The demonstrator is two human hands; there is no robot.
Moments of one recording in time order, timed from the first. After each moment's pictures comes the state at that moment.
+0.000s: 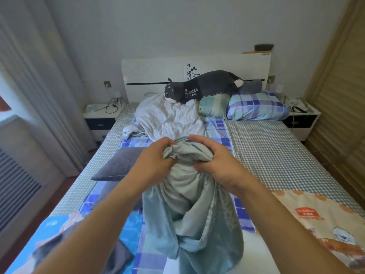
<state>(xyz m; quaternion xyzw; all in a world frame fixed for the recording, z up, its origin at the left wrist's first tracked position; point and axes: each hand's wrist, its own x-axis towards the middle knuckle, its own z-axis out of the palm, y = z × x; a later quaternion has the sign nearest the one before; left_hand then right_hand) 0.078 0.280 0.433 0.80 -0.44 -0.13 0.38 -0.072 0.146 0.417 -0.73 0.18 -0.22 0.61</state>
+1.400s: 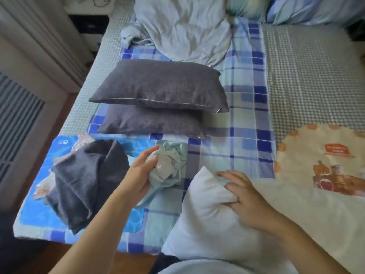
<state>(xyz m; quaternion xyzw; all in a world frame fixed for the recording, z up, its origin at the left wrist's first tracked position) 0.122 0.386 0.179 0.60 0.02 -0.46 0.65 -0.137 0.200 0.159 -0.87 0.22 0.06 0.43</state>
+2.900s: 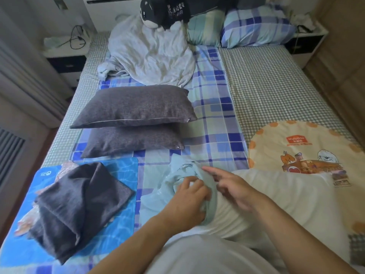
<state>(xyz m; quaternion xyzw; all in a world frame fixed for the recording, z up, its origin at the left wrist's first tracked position) -0.028 0.342 0.170 0.68 -0.70 -0.15 0.17 -0.163 0.194 0.186 -0.56 0.34 0.01 0.75</state>
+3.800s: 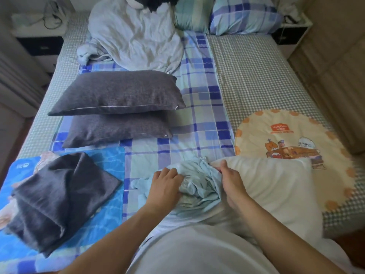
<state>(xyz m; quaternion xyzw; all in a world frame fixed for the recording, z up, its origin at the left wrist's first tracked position) -0.016 0.353 0.146 0.78 -0.61 -0.14 0.03 -0.186 0.217 0.158 -0.48 0.61 -0.12 0.62</state>
